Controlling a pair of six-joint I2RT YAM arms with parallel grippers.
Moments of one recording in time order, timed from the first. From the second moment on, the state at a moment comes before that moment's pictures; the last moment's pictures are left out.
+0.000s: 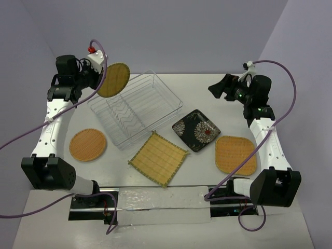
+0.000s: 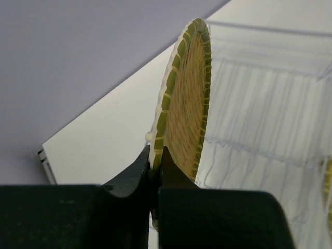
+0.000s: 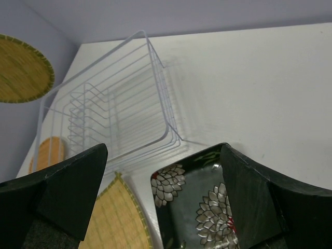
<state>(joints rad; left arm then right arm) -0.04 1.45 1.52 -0.47 0.44 0.46 -0.10 1.21 1.09 -0.13 -0.58 0.35</state>
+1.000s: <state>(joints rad) -0.01 1.68 1.57 -0.55 0.32 0.67 -0.10 1.19 1.09 -0.31 -0.38 0.26</state>
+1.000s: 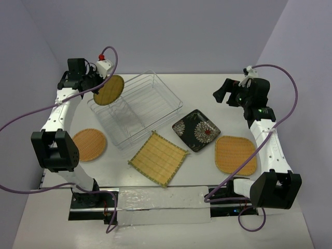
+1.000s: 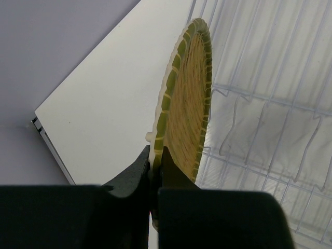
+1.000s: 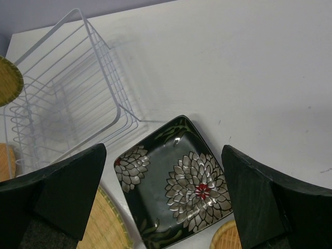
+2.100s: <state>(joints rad) -0.09 1.69 1.56 -0.52 0.16 0.63 -0.11 1.19 1.09 -0.32 -0.31 0.23</state>
